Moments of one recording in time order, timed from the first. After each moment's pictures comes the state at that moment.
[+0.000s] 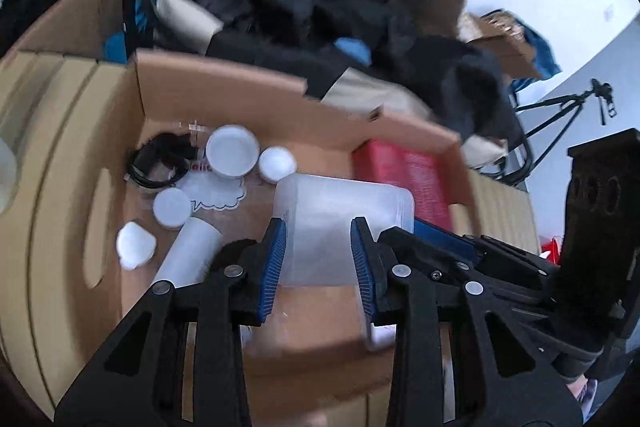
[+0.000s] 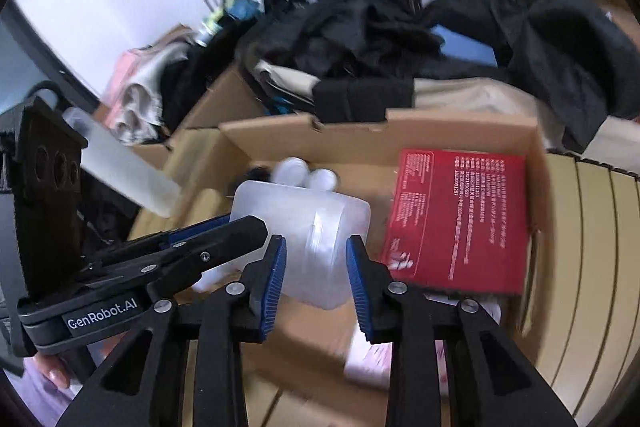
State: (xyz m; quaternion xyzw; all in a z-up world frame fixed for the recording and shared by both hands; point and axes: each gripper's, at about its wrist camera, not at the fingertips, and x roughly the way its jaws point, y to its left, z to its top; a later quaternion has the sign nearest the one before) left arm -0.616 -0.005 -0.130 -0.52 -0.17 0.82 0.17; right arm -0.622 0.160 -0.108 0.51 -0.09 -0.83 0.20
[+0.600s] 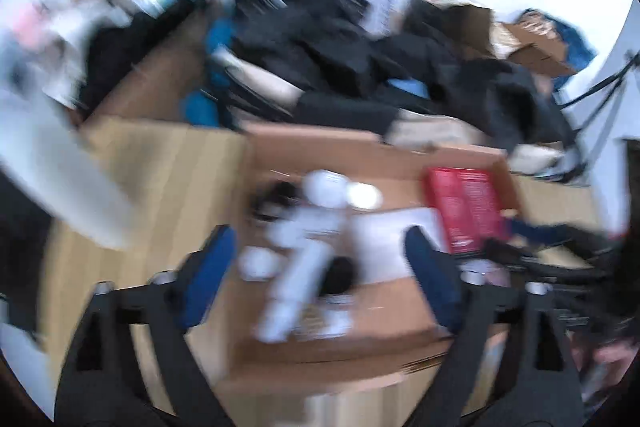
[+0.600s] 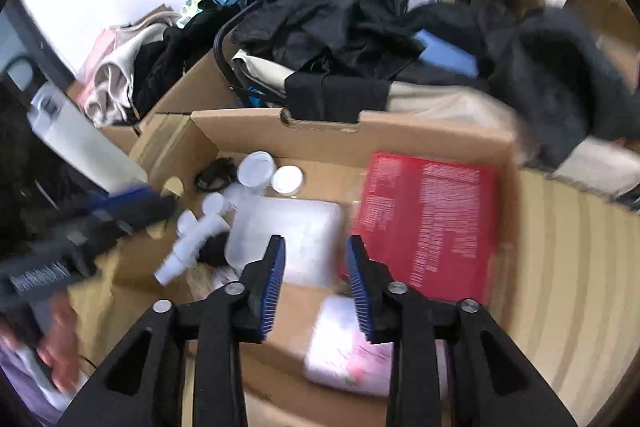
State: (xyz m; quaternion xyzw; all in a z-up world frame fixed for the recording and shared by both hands) left arm -0.565 -0.034 -0.056 -0.45 -0.03 0.89 0.03; right arm -0.596 0.167 -0.072 0.49 0.01 -0.86 0.16
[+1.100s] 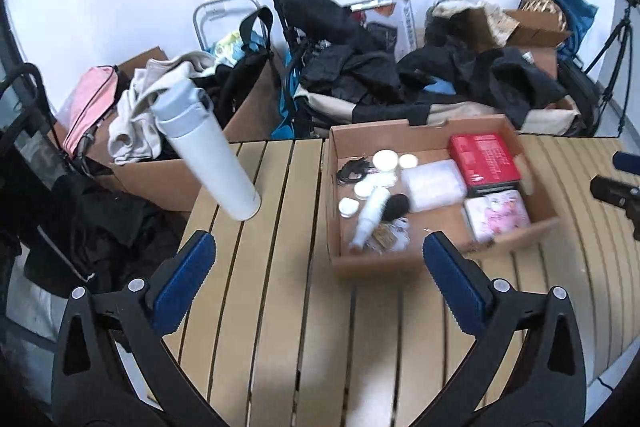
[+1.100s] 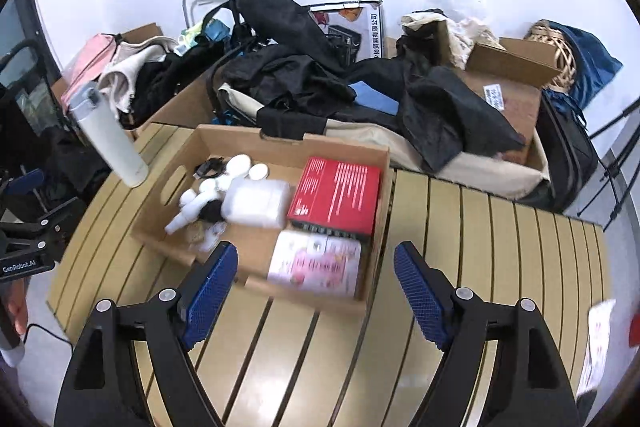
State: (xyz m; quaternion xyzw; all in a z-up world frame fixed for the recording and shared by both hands) left arm -0.427 -0.036 0.025 -0.40 0.07 0.91 -0.03; right arm -0.473 0.215 0.026 0.44 0.03 -0.89 0.11
